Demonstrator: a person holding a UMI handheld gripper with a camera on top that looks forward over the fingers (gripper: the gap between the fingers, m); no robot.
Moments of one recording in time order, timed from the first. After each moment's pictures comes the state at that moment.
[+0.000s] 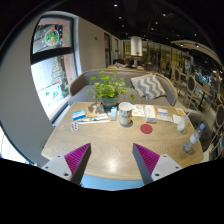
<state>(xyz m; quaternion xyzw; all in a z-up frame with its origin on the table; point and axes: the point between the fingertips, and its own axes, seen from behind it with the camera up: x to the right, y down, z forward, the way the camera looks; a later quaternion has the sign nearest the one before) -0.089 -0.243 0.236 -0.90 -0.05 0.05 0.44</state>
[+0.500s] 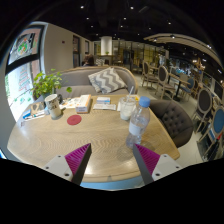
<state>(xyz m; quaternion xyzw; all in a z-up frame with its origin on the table) 0.285 -0.225 0.120 -0.89 0.06 -0.04 0.45</state>
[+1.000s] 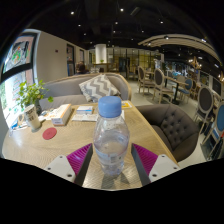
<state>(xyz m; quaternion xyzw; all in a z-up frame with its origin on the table) 0.395 -0.120 0.072 -0.86 0.08 -0.03 0.49</state>
